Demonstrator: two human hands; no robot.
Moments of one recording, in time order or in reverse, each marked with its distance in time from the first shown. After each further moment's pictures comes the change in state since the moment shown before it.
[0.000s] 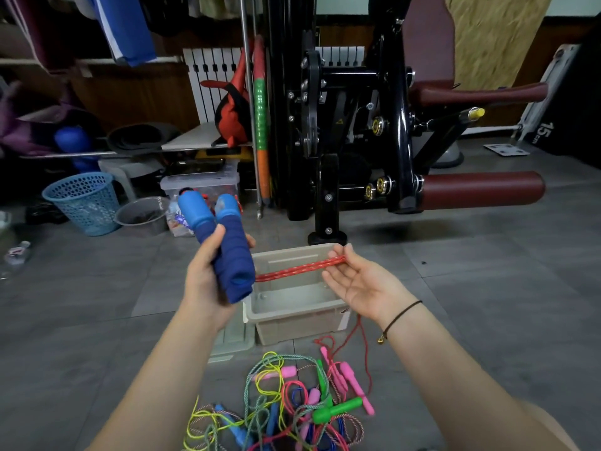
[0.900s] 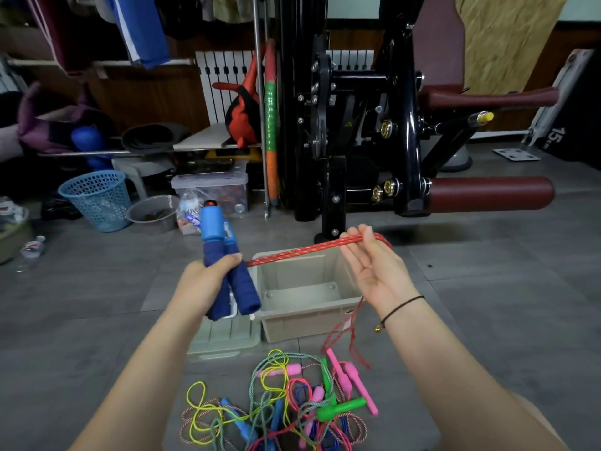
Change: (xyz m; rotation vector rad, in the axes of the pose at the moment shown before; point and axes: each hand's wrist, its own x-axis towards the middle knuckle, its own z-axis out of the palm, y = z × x) left_hand -0.003 0.013 -0.039 0.903 0.414 0.065; right_hand -0.007 -0.005 0.016 0.168 0.054 -0.326
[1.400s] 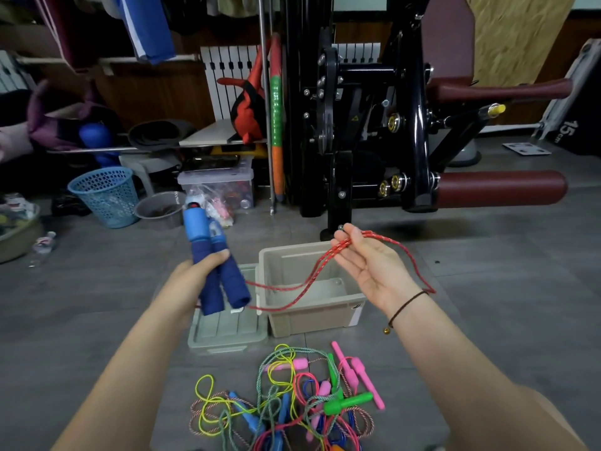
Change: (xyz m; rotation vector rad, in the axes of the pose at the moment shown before) left_hand 0.009 -0.010 -0.031 -0.085 -0.070 -0.069; right_hand -0.001 0.012 -0.004 -0.248 -0.169 0.067
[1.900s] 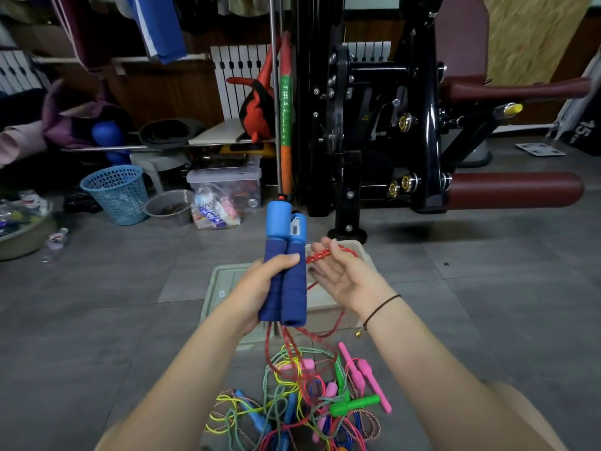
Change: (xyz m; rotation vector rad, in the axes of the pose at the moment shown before) left_hand -0.039 0.008 0.070 -0.268 -0.384 -0.053; right_hand 0.016 0.037 0.028 0.080 0.014 0.256
